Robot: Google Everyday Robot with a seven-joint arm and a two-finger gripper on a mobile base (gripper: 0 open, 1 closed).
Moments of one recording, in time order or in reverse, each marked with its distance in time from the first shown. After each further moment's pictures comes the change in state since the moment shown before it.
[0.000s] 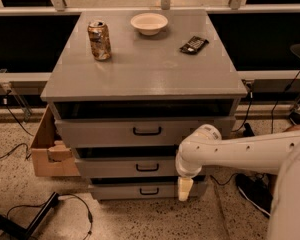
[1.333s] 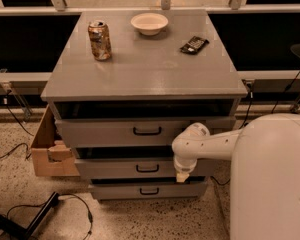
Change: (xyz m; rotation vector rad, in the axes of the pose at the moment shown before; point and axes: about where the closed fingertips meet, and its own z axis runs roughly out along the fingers) arm 0.018 -0.028 0.060 -0.036 0.091 0.020
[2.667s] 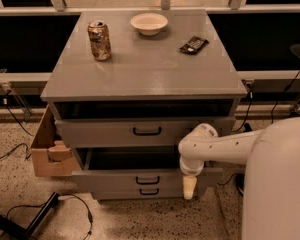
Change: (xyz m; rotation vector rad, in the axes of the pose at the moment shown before) arm 0.021 0.014 -0.021 -0.002 0.020 0.037
